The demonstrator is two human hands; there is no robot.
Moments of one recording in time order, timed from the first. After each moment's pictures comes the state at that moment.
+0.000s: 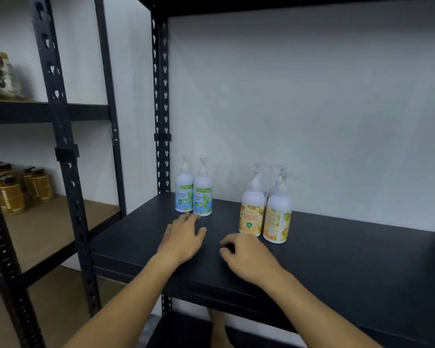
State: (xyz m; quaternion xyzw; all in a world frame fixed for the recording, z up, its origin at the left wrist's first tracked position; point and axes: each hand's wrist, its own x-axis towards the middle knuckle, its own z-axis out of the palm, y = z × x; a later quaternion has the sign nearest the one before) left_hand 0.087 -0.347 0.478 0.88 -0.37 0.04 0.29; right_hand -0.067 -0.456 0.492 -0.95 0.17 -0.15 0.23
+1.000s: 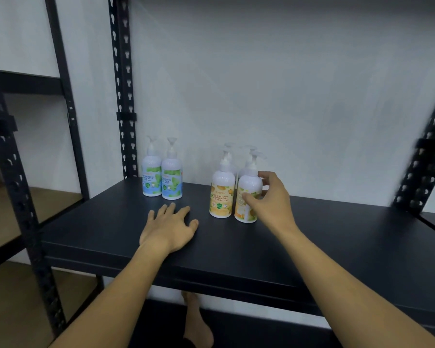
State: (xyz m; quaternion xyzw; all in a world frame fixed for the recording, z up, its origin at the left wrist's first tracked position) left_hand 0.053 -0.376 0.474 0.92 -0.39 -0.01 0.10; right_hand -0.101 -0.557 0.506 -0.79 0.24 -0.44 0.36
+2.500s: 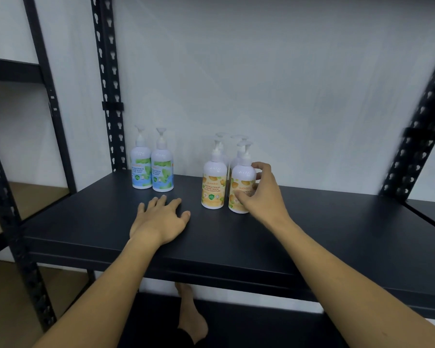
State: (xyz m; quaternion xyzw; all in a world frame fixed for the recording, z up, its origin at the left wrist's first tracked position) left_hand 0.051 -0.375 0.475 0.92 -0.39 -0.01 0.10; right_hand -0.104 -0.566 0.492 -0.82 0.23 -0.41 0.33
